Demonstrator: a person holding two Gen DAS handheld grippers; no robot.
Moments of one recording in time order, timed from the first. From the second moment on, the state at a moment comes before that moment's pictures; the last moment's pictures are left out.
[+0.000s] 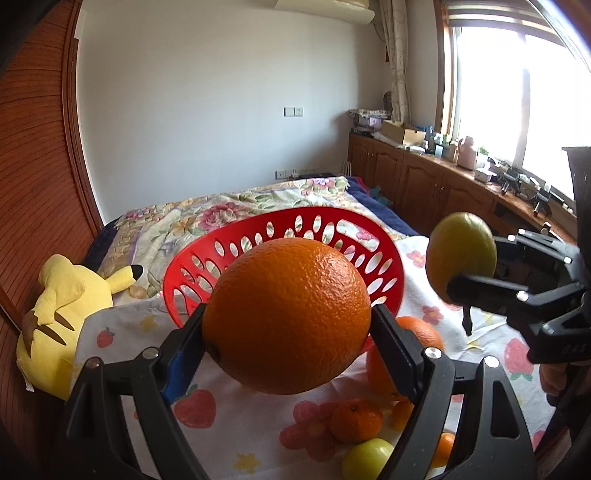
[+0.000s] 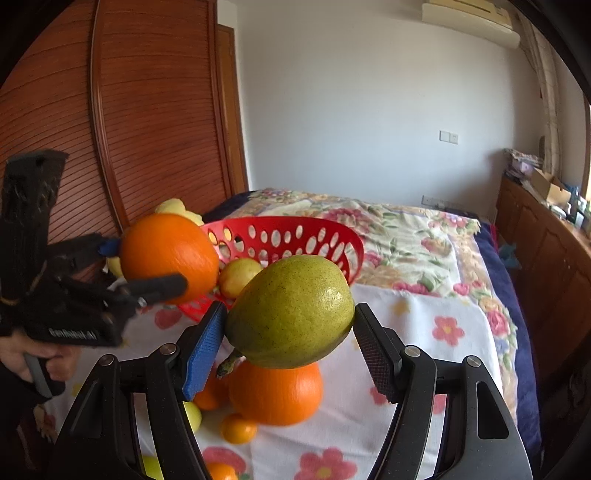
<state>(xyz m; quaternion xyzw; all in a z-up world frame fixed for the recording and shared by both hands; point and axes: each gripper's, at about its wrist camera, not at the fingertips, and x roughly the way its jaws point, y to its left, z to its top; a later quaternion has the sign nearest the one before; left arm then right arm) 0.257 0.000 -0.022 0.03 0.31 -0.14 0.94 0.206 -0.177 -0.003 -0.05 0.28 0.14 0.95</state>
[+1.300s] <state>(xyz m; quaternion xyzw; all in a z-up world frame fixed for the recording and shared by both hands) 0.298 -0.005 -0.018 0.06 0.32 -0.11 0.94 0.256 -0.166 -0.015 -0.05 0.29 0.16 0.94</state>
